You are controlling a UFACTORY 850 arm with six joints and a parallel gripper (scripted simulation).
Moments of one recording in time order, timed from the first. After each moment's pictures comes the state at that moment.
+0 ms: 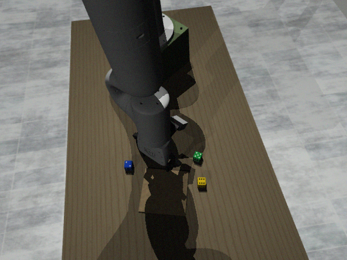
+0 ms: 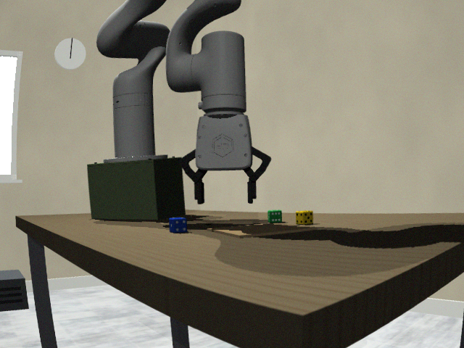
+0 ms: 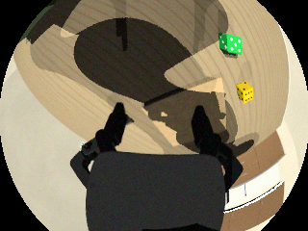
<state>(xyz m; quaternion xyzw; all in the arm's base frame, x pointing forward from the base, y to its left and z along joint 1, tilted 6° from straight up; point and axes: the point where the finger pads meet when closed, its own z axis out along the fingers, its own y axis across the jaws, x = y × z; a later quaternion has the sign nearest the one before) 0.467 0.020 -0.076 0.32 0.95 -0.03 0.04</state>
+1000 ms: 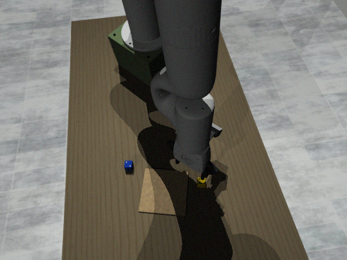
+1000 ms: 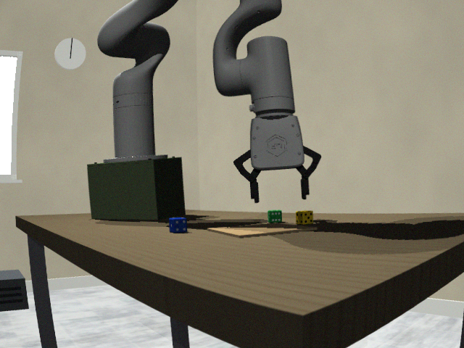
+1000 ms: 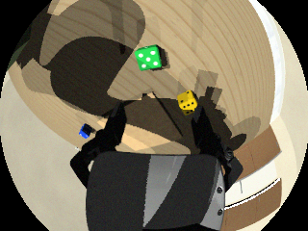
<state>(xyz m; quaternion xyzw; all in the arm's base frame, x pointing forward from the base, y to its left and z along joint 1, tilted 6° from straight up) 0.497 0.123 -0.081 0.32 0.95 -0.01 0.05</state>
